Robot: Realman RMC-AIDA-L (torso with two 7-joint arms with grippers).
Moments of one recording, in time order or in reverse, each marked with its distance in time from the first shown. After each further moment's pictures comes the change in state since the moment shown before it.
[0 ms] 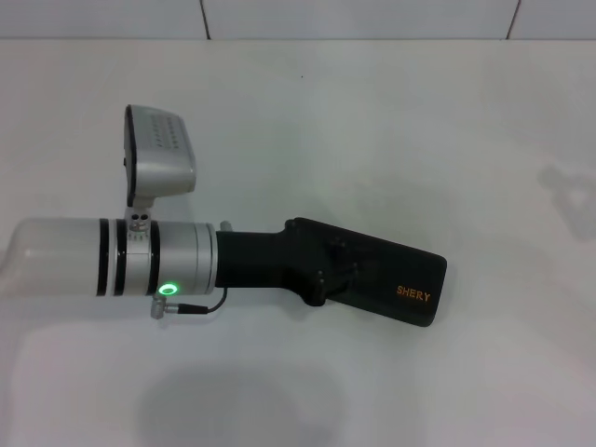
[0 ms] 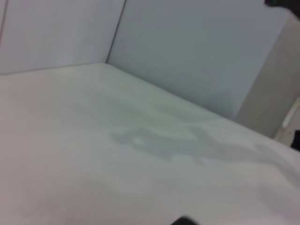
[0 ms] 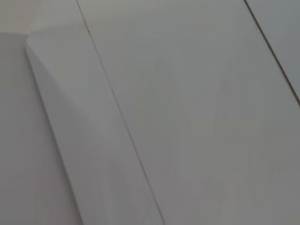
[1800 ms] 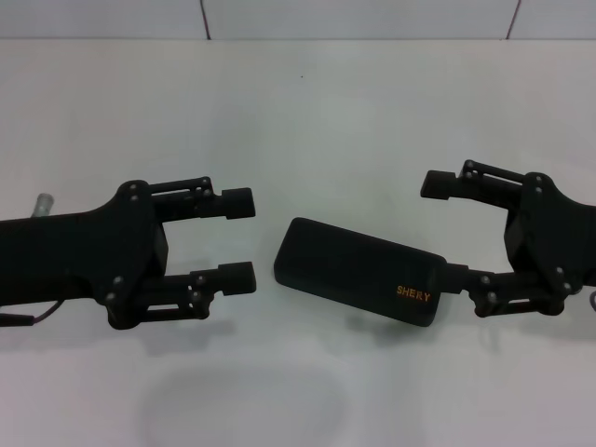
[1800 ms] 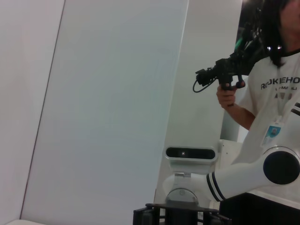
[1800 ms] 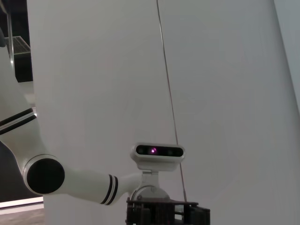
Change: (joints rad) left arm 0.328 0.103 -0.155 0.455 -0.155 0.649 -0.056; right arm 0.165 0.013 -0.646 0.224 0.028 -0.076 -0.451
